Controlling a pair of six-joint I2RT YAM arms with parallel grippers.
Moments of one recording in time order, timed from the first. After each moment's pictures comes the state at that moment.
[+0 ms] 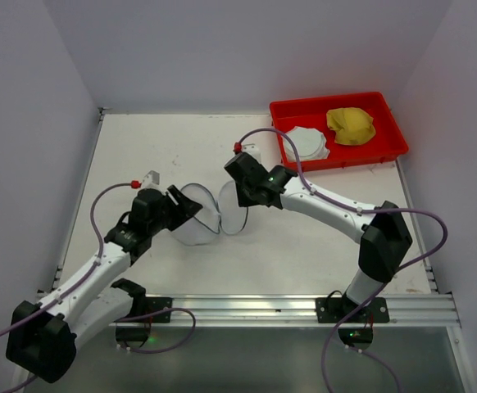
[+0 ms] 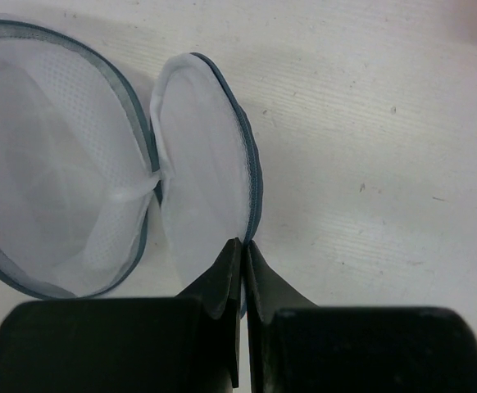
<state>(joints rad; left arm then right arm) -0.40 0.91 0.47 -0.14 0.06 -0.96 0.89 1.70 1.44 -0.70 0.35 0.59</state>
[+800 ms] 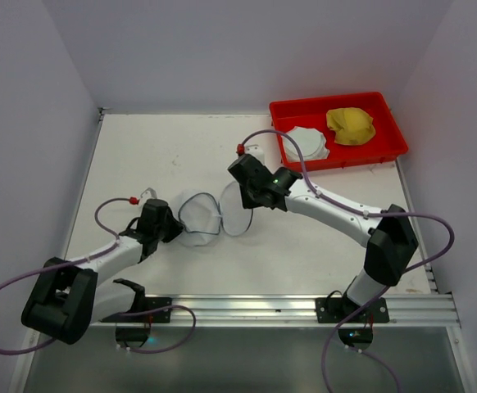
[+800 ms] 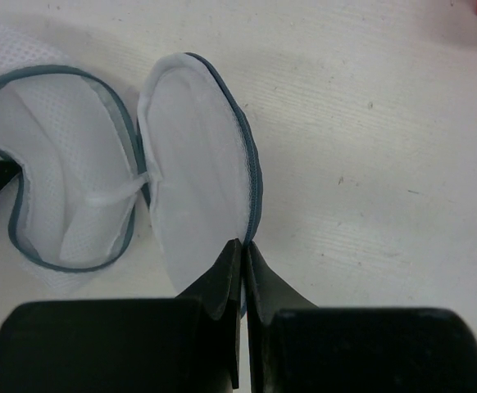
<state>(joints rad) -0.33 1.16 0.33 0.00 -0.10 -0.94 0.89 1.66 1.40 -0.71 0.37 0.56</state>
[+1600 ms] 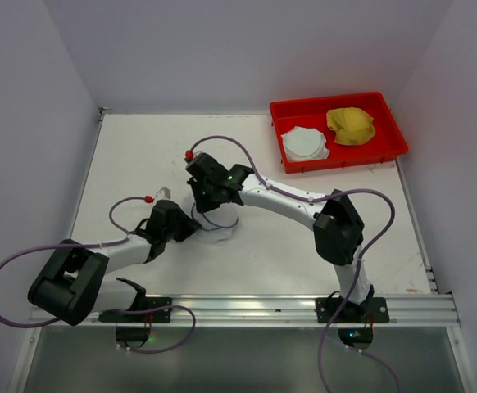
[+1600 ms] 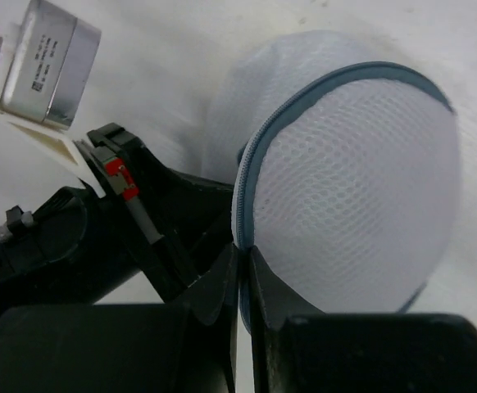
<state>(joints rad) -0.42 1.30 0.32 0.24 0.01 -0.98 0.99 2.01 1.78 -0.70 0.11 0.53</state>
